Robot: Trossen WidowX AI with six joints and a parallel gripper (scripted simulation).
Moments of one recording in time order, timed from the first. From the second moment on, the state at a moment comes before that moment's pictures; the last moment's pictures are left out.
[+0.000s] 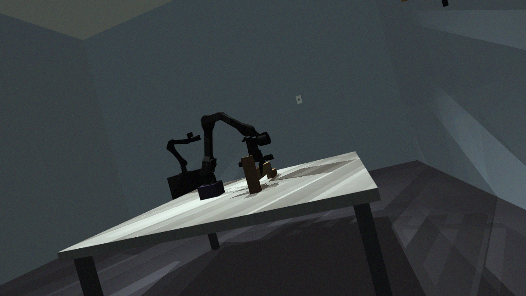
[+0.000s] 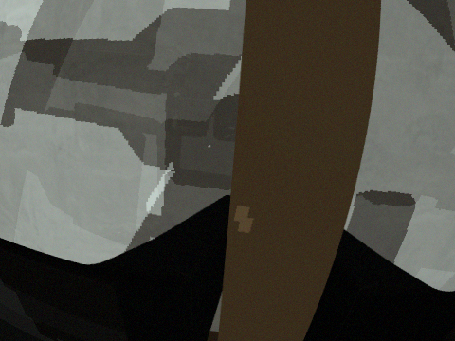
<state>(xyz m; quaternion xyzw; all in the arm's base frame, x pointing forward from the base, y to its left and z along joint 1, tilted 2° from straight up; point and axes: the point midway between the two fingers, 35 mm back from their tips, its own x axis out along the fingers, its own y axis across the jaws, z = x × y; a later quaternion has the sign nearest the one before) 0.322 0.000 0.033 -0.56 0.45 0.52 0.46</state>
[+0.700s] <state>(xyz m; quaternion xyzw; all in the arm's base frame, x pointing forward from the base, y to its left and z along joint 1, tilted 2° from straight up) 0.324 -0.006 0.035 -0.56 0.45 0.52 0.46</state>
